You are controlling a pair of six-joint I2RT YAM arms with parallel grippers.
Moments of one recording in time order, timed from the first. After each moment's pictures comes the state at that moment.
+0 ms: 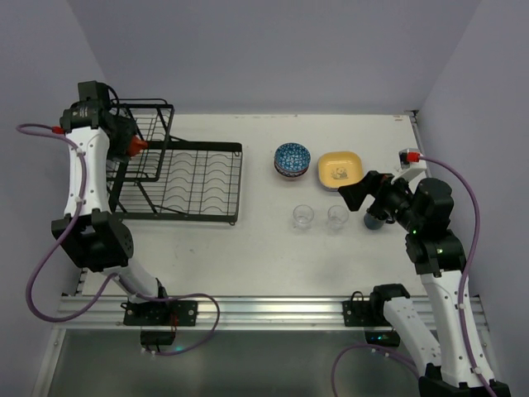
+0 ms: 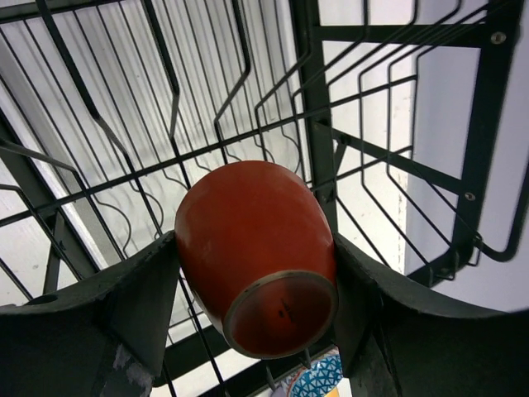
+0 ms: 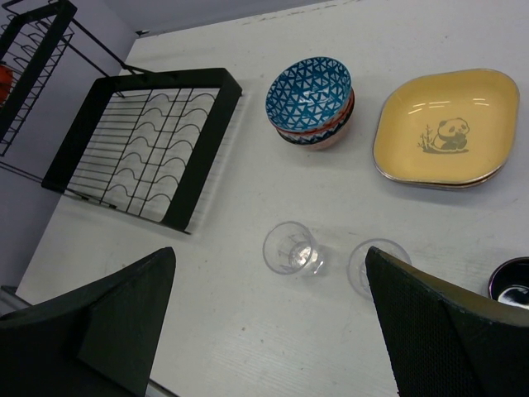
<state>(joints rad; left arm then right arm) 0.22 1.70 1.84 -1.15 -0.16 -1.19 0.09 0.67 0.91 -0.53 -0.36 0.38</state>
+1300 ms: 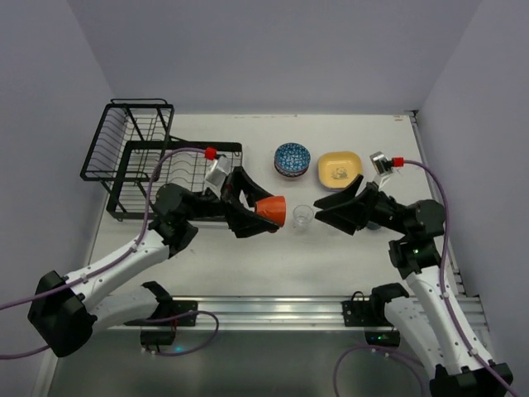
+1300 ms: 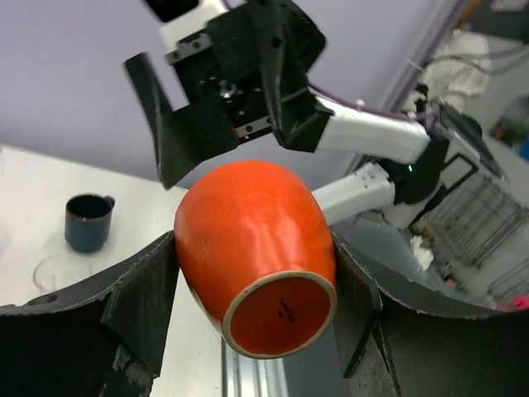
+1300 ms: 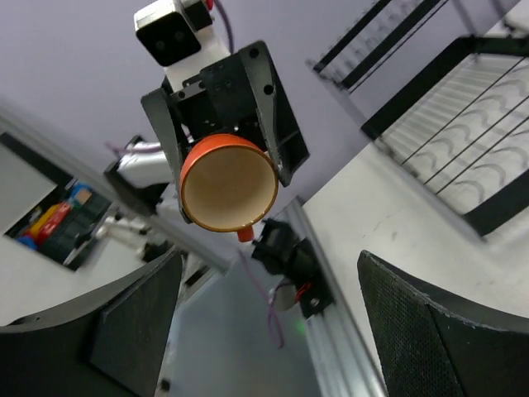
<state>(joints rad) -0.67 1.07 0.74 0.73 0.85 -0.73 0.16 0.66 0.61 0.39 -1.02 1.09</state>
